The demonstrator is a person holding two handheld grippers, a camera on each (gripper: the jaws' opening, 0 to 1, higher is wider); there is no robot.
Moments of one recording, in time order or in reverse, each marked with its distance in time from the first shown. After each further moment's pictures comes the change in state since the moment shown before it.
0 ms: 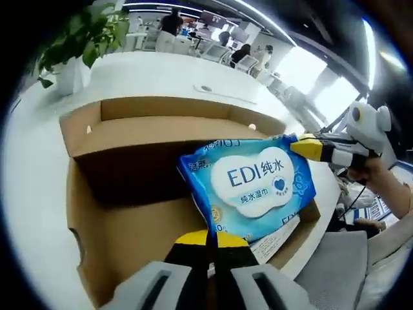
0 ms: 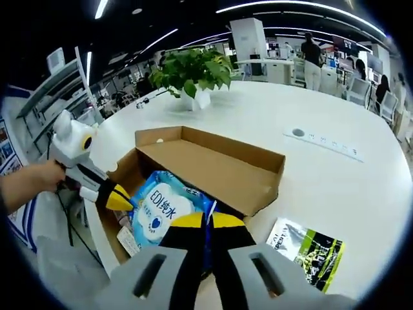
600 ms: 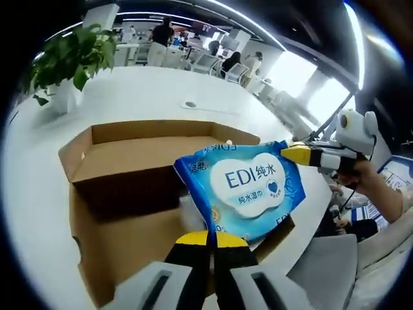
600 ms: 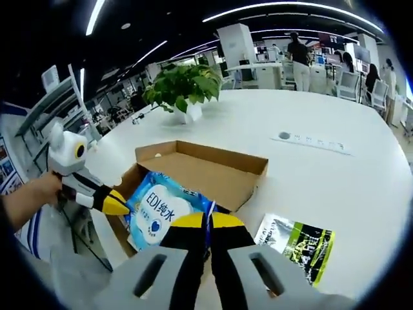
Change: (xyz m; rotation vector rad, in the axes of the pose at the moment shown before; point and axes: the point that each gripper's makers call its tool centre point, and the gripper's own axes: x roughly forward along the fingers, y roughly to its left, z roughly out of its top) left arm -0.018 -0.039 0.021 0.040 -0.061 -0.035; right arm -0.044 -0.015 0.009 0.094 -0.066 -0.020
